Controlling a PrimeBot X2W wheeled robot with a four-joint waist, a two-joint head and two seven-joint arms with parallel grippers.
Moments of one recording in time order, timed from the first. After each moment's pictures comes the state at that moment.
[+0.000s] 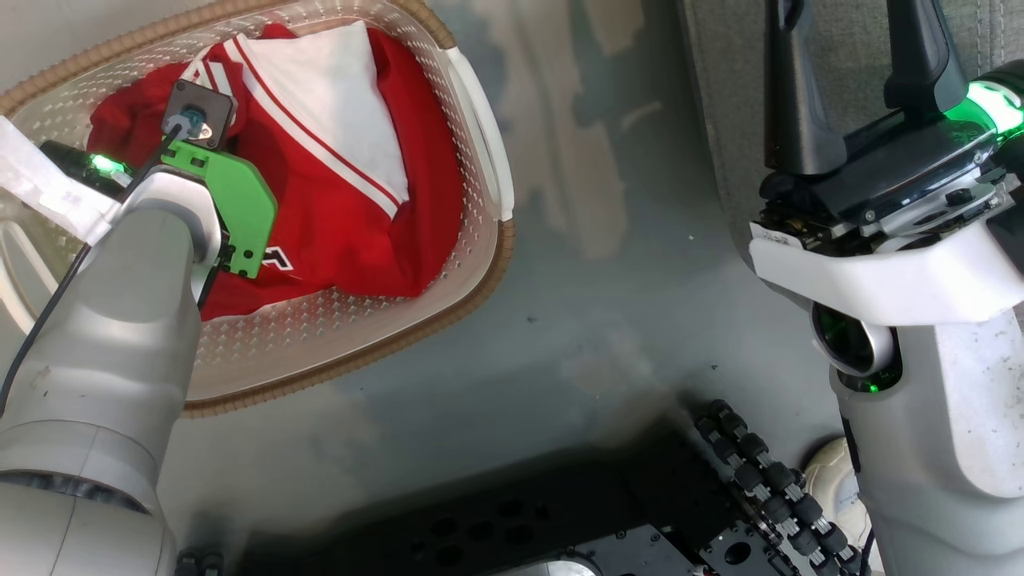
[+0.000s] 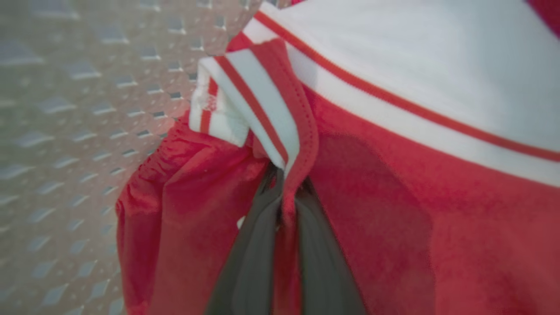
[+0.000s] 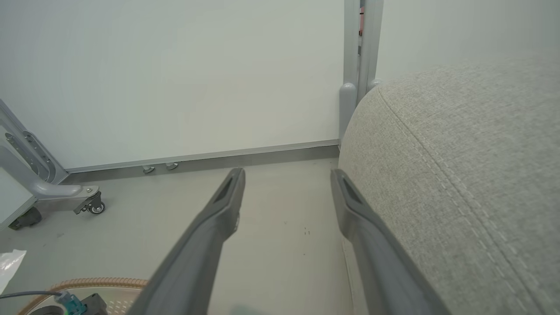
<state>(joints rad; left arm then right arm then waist) -1.12 0.20 -0.56 1.29 -0.21 -0.11 -0.06 -0.60 -0.05 0.17 -0.23 0.24 0.13 -0.26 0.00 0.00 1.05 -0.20</state>
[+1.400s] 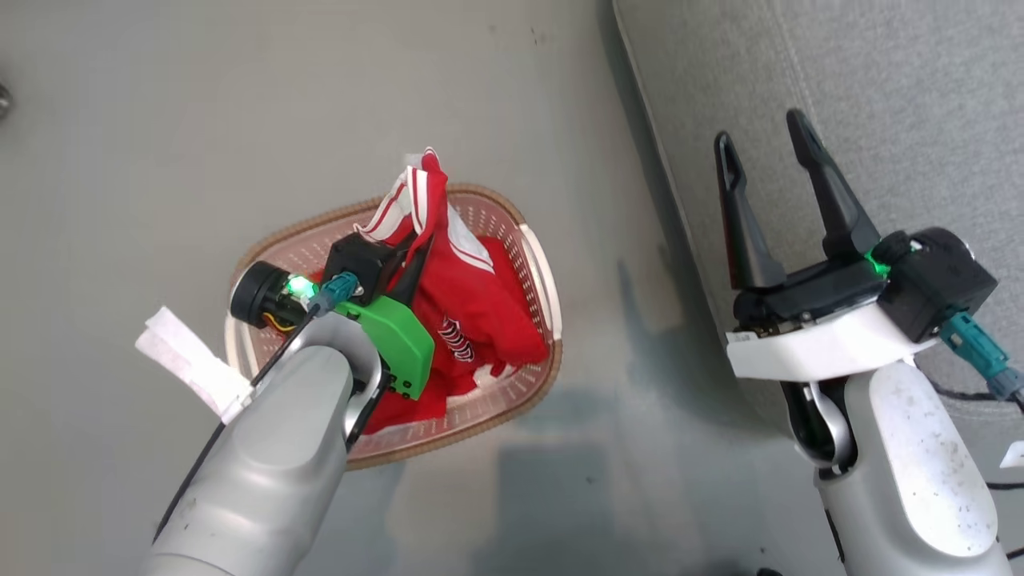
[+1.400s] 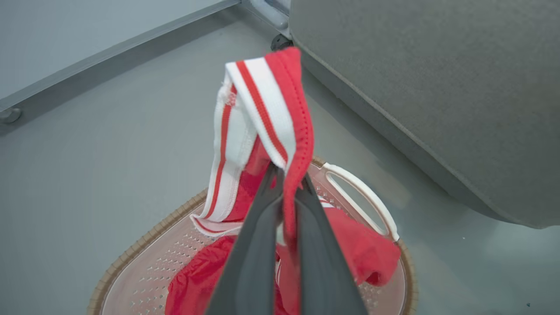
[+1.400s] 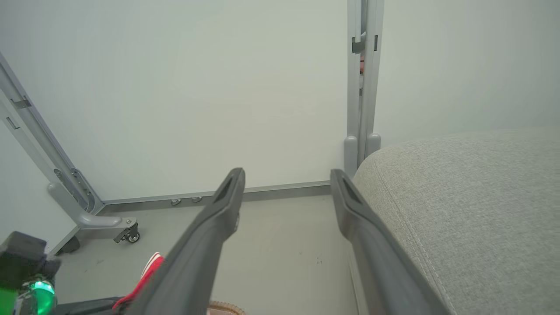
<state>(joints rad) -0.76 0.10 -0.65 0.91 -0.36 -0.13 -0.26 -0.38 -0.05 0.14 -0.03 0.21 0.13 -0.26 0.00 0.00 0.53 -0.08</state>
